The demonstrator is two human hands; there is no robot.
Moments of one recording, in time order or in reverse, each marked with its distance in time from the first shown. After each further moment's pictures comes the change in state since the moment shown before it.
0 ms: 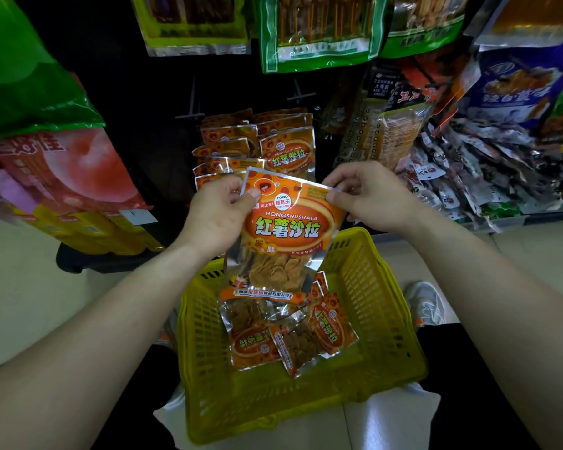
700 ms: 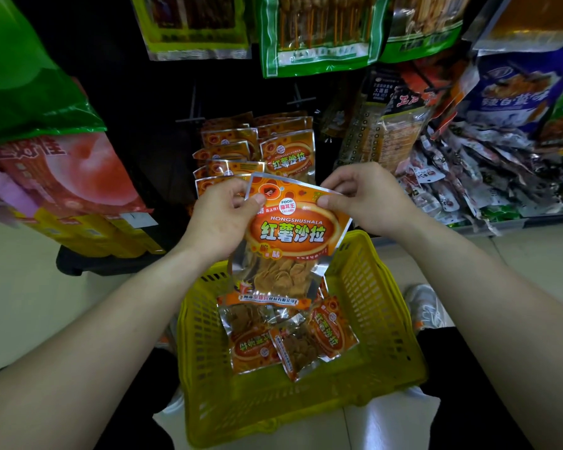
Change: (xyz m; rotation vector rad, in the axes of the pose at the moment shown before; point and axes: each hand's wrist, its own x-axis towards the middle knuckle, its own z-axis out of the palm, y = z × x) left_hand -0.002 0.003 0.002 -0.032 -0.036 0.023; right_hand -0.002 -0.008 0.005 0.036 0.047 -0.019
